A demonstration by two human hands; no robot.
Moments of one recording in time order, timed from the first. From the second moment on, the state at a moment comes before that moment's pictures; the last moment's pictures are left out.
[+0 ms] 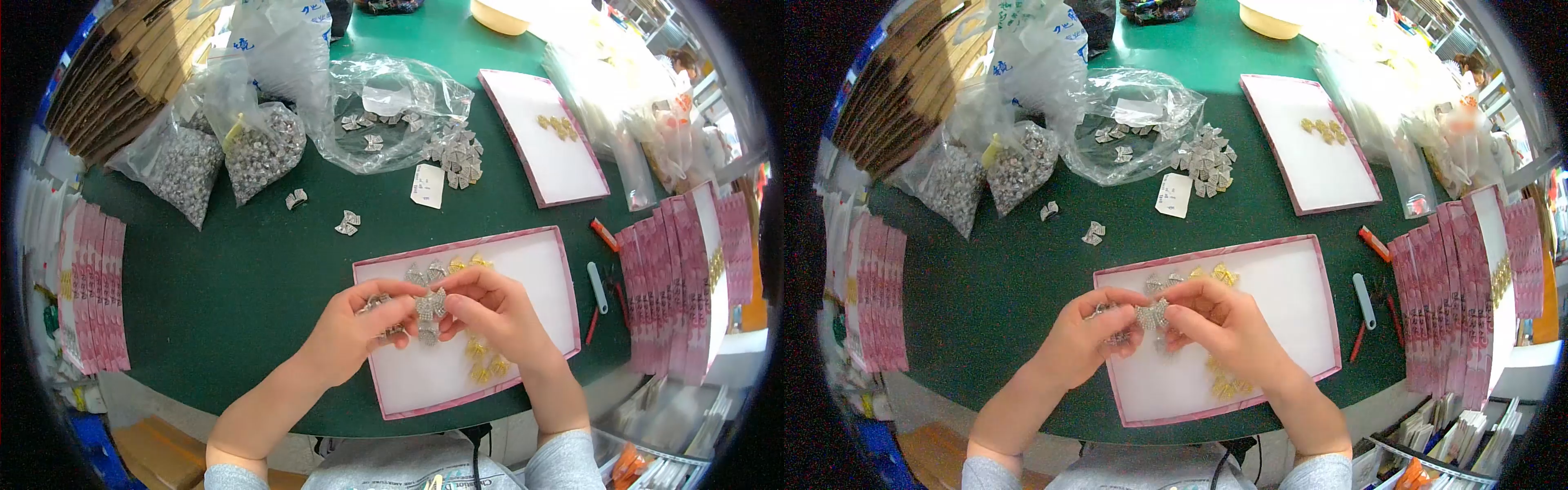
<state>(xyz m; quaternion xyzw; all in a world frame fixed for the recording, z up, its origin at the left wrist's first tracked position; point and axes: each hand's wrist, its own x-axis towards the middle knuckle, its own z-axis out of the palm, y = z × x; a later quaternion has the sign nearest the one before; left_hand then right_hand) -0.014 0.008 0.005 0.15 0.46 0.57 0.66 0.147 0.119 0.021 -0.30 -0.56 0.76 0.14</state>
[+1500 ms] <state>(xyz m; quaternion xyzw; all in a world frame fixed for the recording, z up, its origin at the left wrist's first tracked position) -0.008 0.003 0.004 0.08 0.40 0.62 0.67 0.146 0.120 0.020 -0.29 -0.52 0.79 0.15</state>
